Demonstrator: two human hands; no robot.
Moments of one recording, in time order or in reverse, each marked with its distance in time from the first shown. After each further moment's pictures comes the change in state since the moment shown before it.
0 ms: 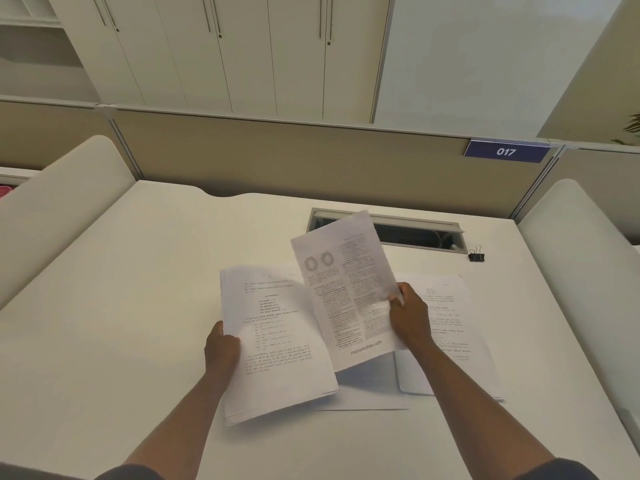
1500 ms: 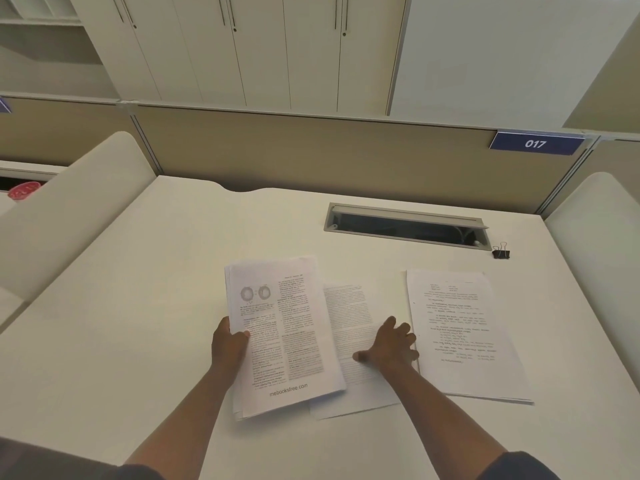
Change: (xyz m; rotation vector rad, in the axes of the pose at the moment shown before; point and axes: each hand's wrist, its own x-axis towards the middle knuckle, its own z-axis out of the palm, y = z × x) left_hand 0.001 -0.004 -0.030 -0.074 -0.062 0.063; right_hand -0.041 0.000 0.092 -0.692 -0.284 0.351
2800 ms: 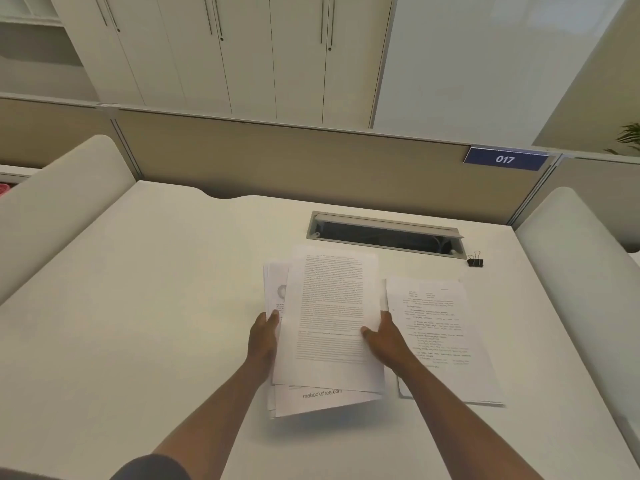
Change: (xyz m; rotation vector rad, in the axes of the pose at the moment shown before) left_hand -0.023 0.033 0.084 -0.253 -0.190 -0.055; right_hand -0.004 0.033 -0.054 0.684 -0.114 -0.246
